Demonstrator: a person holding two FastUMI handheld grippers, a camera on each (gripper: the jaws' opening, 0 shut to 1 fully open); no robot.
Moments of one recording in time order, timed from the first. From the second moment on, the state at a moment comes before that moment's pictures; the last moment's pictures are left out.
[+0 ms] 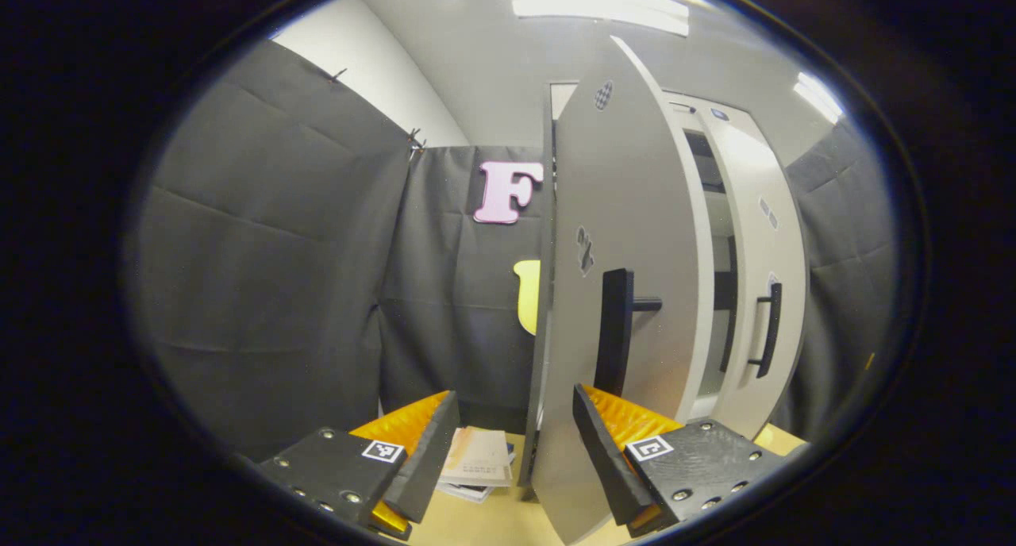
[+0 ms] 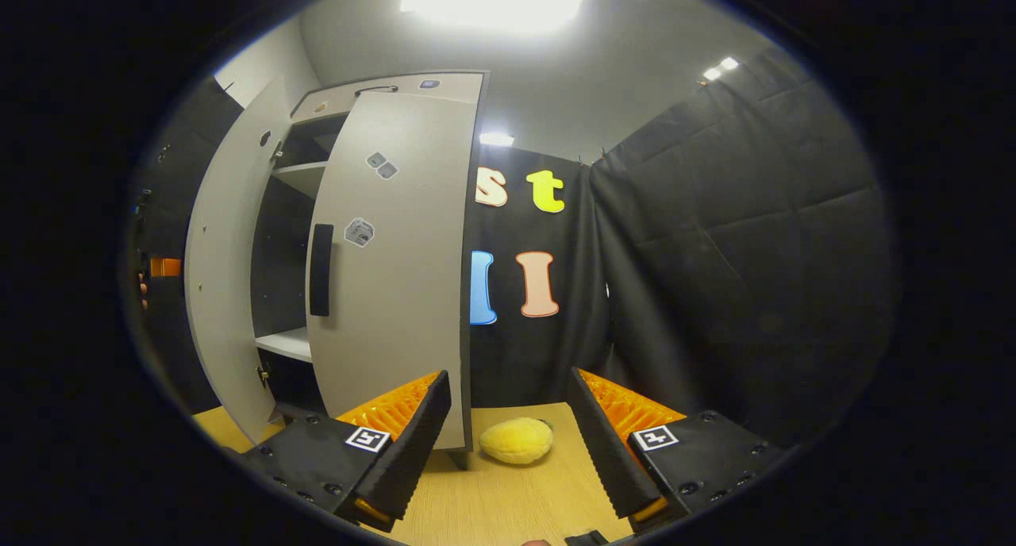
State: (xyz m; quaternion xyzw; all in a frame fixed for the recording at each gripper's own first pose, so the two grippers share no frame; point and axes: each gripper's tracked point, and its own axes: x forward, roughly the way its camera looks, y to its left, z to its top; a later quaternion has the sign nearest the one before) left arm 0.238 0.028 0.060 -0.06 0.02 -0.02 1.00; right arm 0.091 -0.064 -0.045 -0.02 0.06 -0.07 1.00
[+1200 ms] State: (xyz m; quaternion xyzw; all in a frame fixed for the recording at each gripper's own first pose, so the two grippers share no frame) left arm 0.261 -0.068 0.053 -0.05 0.02 -0.05 1.00; right arm 0.073 -0.074 -0.039 -0.02 0.06 -0.07 1.00
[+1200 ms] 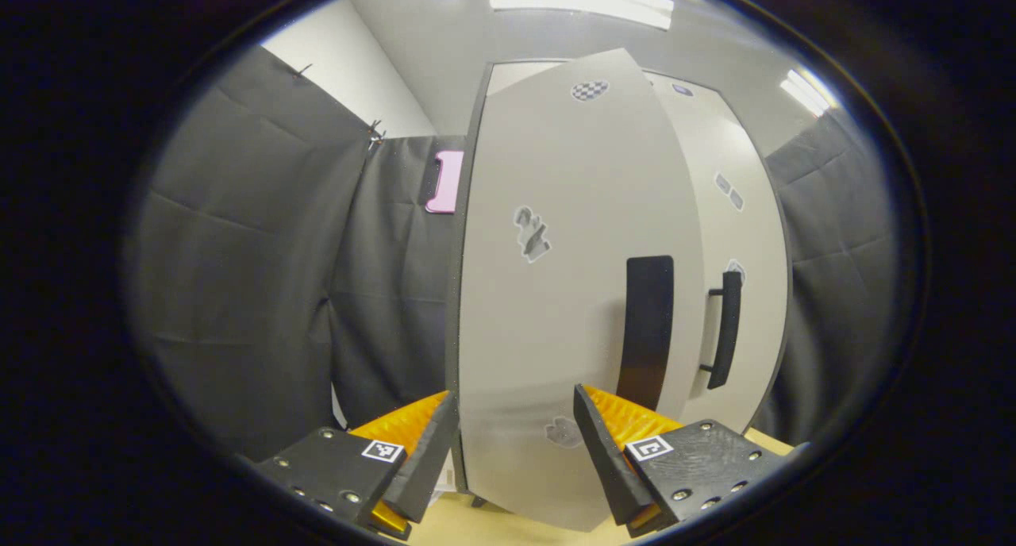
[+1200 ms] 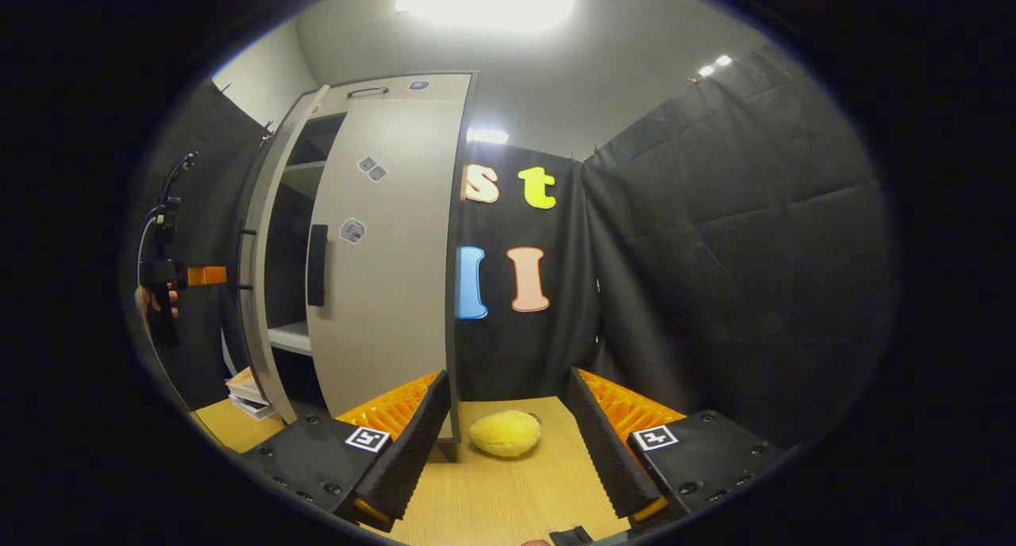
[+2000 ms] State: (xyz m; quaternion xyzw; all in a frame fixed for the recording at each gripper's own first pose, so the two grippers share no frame) left arm 0.089 0.028 0.054 0.02 0.01 -0.01 1.00; right arm 0.039 -0.014 0.010 0.01 0.03 0.03 1.00
